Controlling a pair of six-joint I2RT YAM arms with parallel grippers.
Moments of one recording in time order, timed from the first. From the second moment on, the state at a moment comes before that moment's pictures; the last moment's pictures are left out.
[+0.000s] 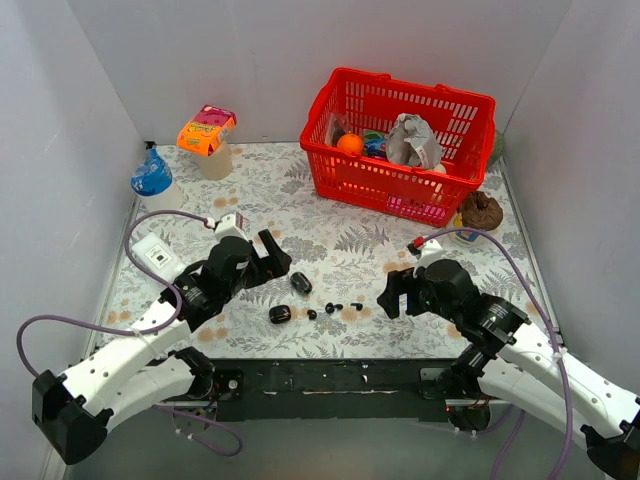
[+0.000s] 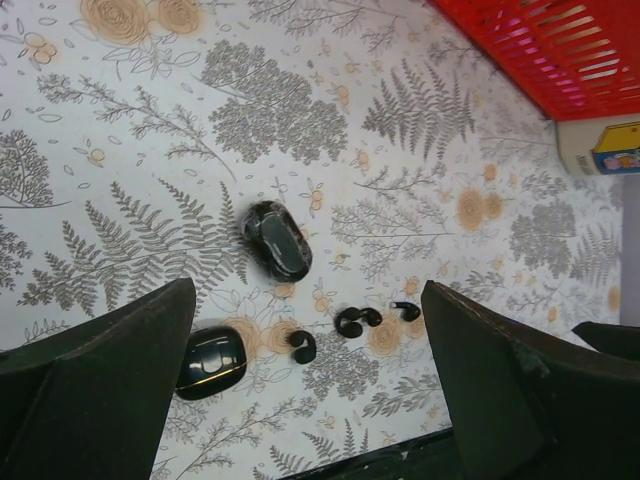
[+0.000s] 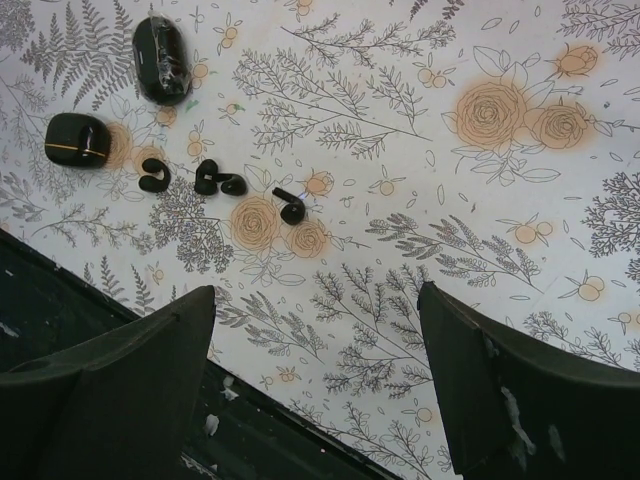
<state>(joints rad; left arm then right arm) -0.70 0.85 0.70 -0.42 -0.27 -0.85 0.81 0.62 0.56 -0.56 0.09 0.44</state>
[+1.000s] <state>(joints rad) -0.71 1.41 0.83 -0.47 -0.22 -0.66 0.81 0.67 0.57 -0.53 0.09 0.41</state>
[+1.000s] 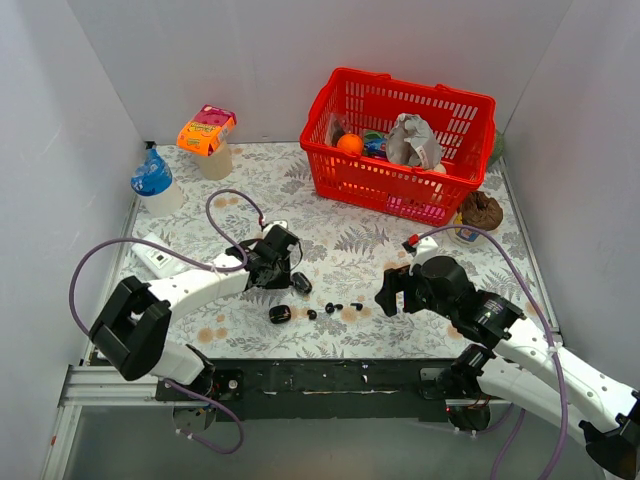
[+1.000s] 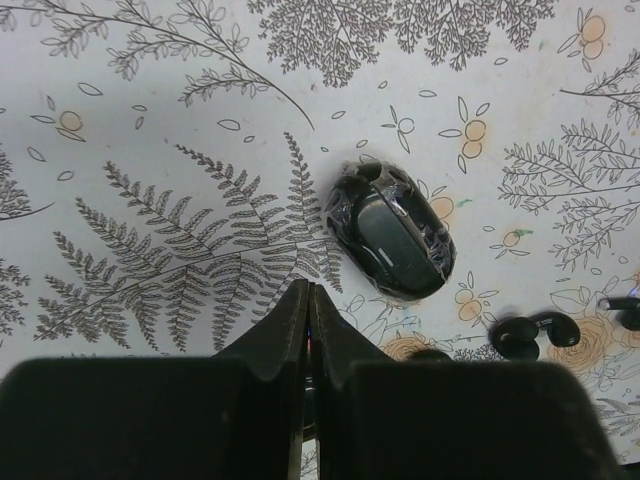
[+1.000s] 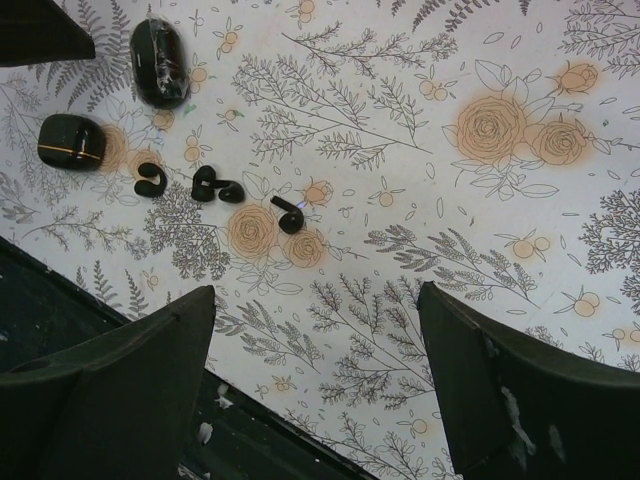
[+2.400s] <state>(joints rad) -0.78 1.51 0.83 -0.39 -0.15 -0.72 0.81 0.65 0.57 -0.53 0.08 0.39</state>
